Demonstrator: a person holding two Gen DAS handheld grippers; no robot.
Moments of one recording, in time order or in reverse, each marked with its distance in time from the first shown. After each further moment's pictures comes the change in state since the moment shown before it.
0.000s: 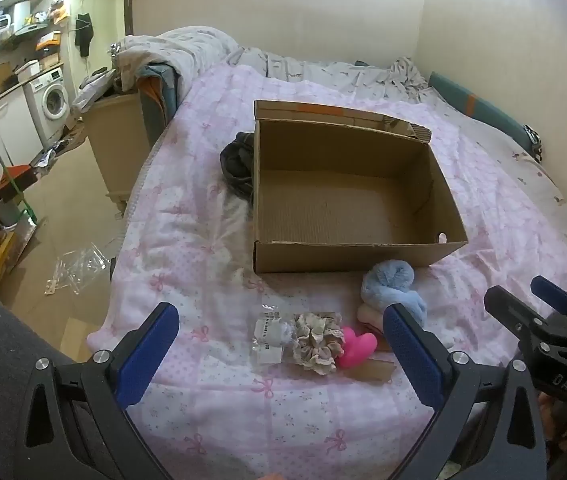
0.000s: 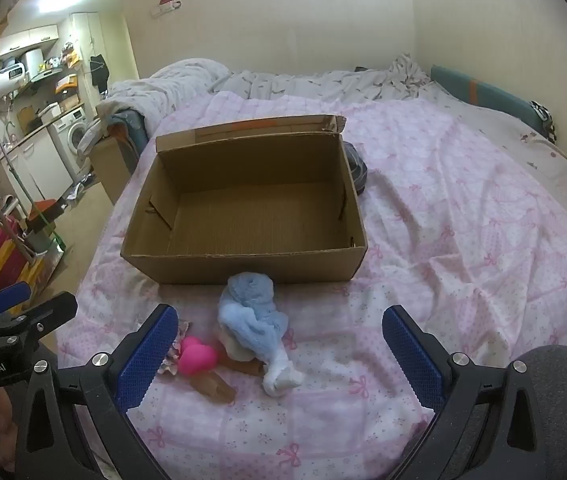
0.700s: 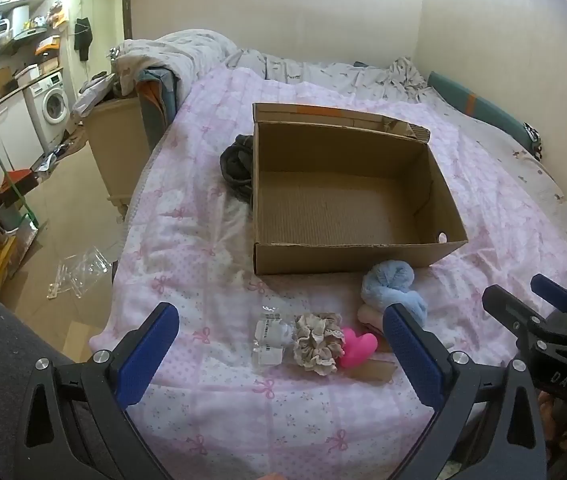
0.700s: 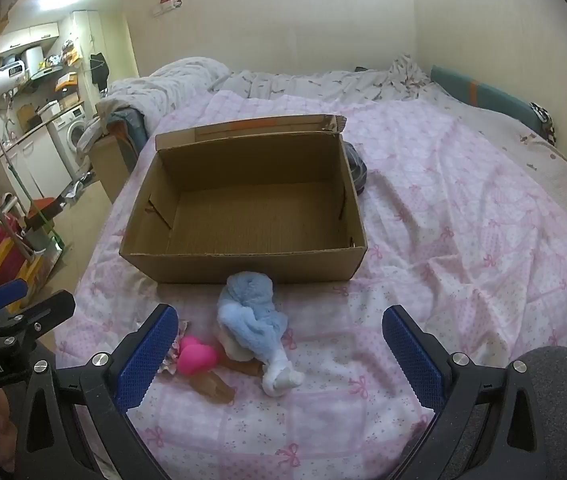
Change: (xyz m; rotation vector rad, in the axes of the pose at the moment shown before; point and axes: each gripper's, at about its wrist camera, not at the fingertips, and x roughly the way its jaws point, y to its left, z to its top) left arm -0.002 0.000 0.003 0.010 -0.005 0.017; right arm 0.000 0.000 0.001 0.003 0.004 0.001
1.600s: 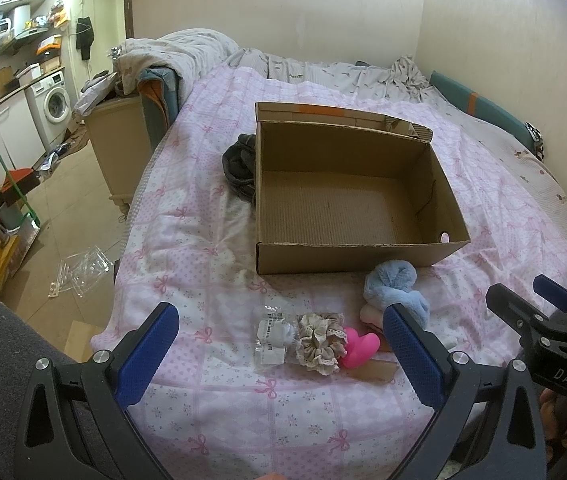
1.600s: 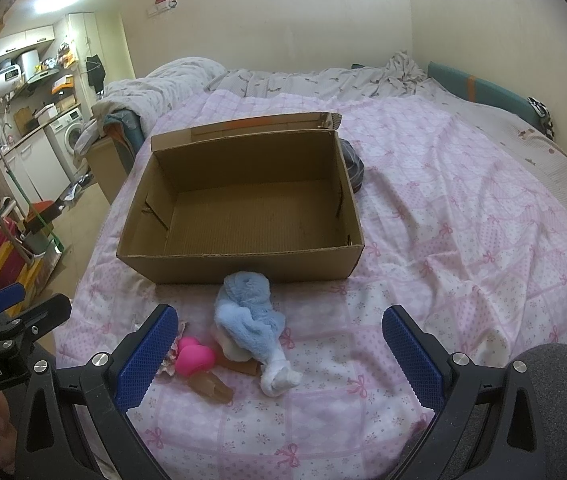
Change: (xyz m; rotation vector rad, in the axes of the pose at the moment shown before) left arm -0.003 -0.001 0.001 0.004 -0.001 0.002; right arm 0.000 -0.001 0.001 0.012 0.004 -0.001
